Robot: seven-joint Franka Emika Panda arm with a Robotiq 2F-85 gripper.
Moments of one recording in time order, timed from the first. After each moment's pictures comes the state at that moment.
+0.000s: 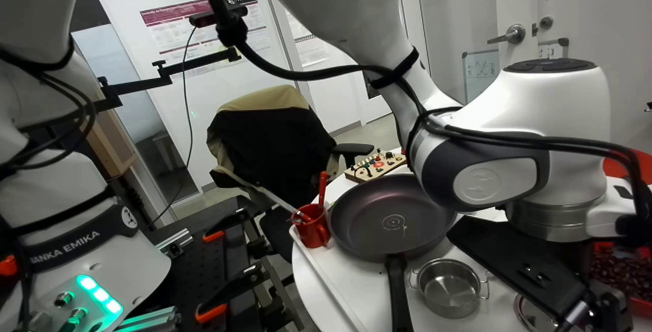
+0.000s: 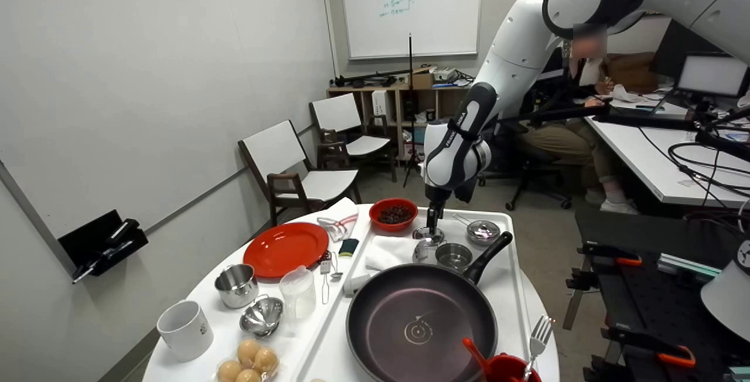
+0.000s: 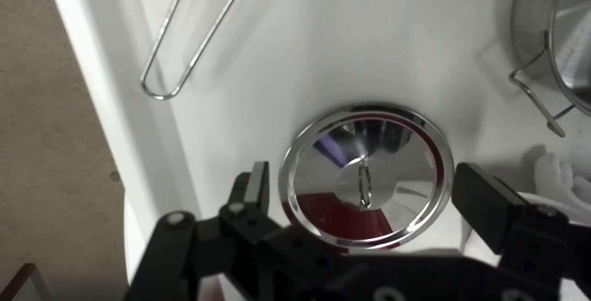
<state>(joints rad) -0.55 0.98 0.03 -1.76 -0.06 2.80 -0.42</state>
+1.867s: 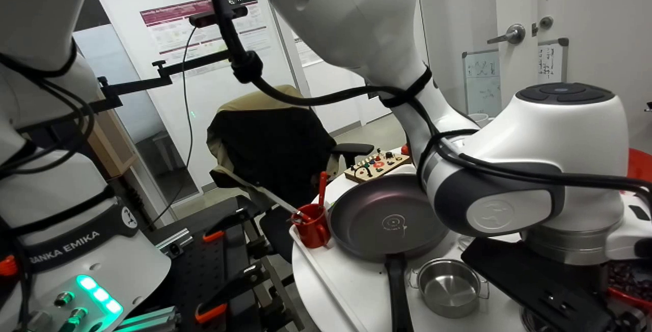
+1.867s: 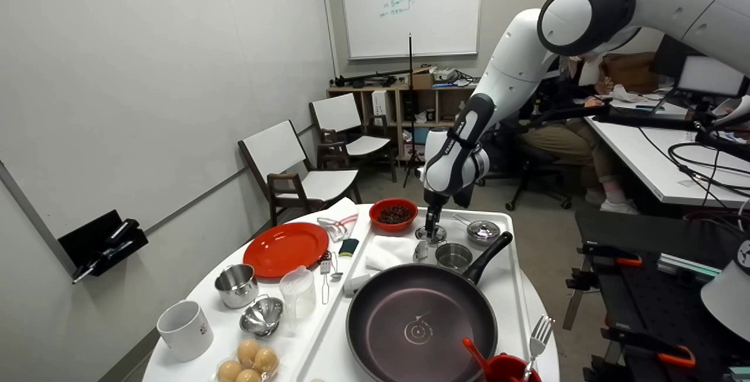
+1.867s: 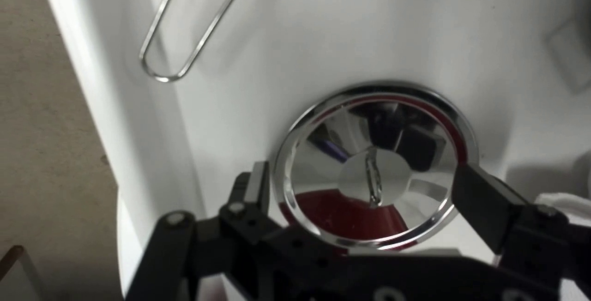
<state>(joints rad) -0.60 1.07 0.06 -1.68 -0.07 2.83 -0.48</state>
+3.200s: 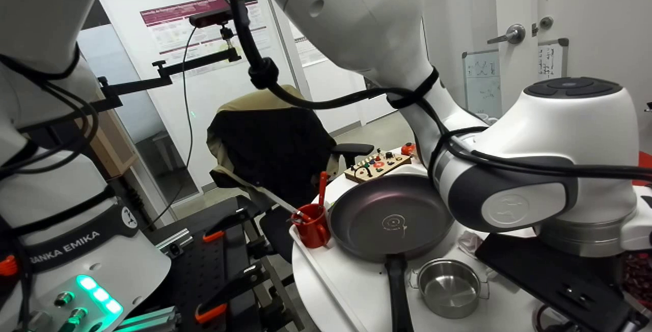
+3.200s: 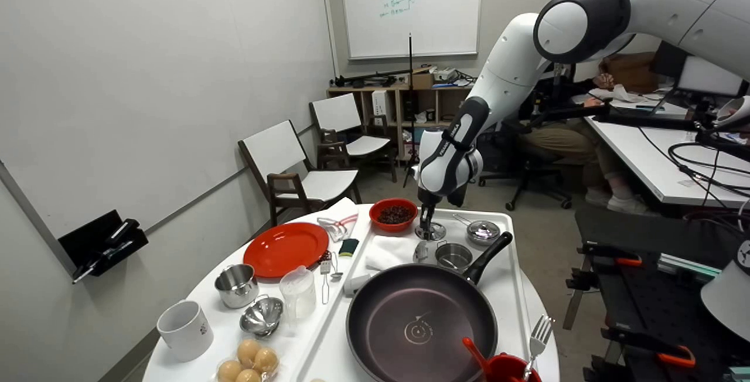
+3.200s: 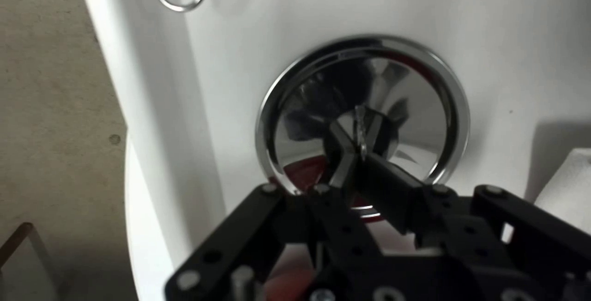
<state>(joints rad) -0.57 1.10 0.05 -1.61 -0.07 2.83 -0.48</state>
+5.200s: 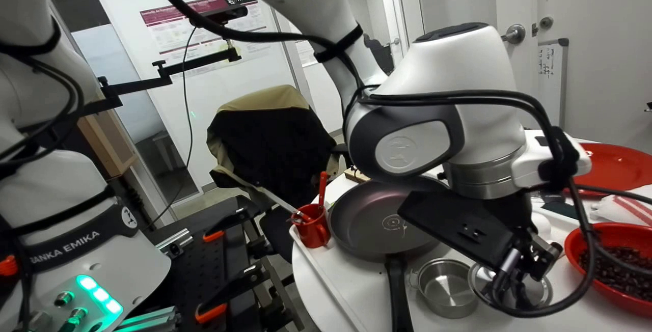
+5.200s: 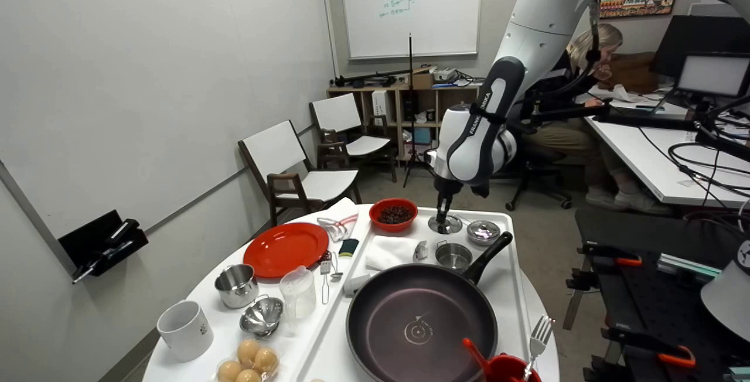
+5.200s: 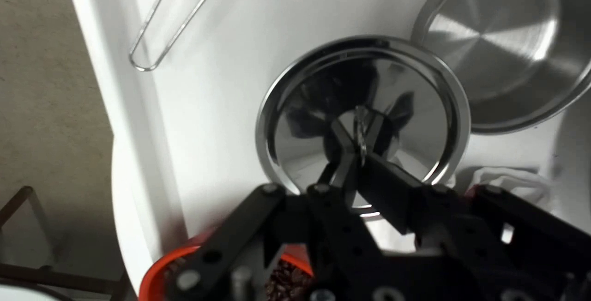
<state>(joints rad) -0.55 0.76 0.06 -2.09 -0.10 3.03 -0.48</state>
